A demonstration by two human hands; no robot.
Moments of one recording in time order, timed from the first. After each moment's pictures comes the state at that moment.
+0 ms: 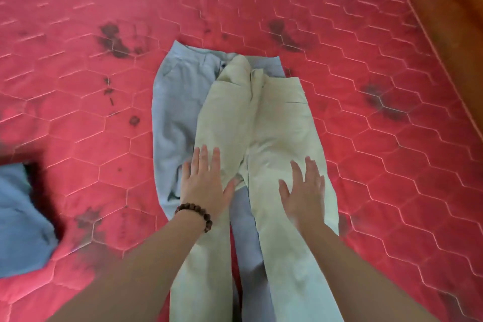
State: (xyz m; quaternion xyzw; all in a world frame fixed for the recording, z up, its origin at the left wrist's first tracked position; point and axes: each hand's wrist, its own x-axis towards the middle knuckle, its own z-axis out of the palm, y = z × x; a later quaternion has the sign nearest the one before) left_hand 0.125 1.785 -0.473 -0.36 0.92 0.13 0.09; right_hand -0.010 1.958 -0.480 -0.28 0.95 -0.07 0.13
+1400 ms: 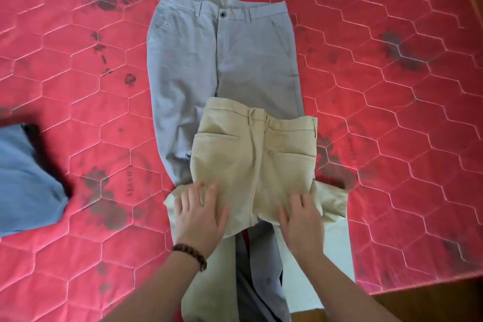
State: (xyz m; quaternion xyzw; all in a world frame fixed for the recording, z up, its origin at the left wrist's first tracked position) left_hand 0.245 1.877 -0.492 -0.36 0.92 0.16 0.05; right_hand 0.106 2.037 -0.490 -0.26 0.95 -0.07 0.19
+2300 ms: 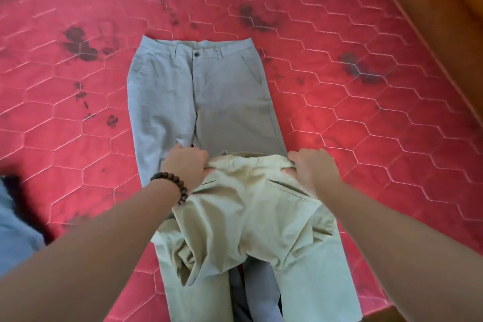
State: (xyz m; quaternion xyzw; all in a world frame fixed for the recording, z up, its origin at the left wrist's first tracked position) left_hand 0.117 1.760 -0.465 -0.12 0.98 0.00 0.16; right_hand -0.043 2.001 -0.449 -0.41 0.89 0.05 0.18
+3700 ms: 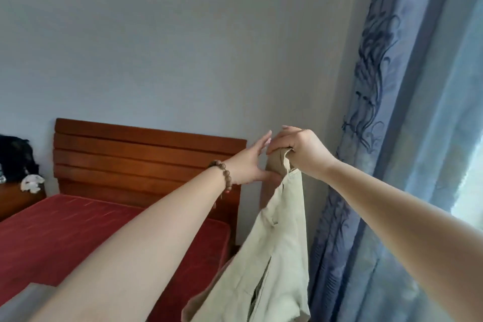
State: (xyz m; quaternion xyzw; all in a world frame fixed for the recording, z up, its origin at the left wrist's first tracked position) left_hand 0.392 2.174 0.194 0.52 0.73 0.43 0.11; right_hand 0.503 2.312 0.233 -0.14 0.92 -0.08 -0.35
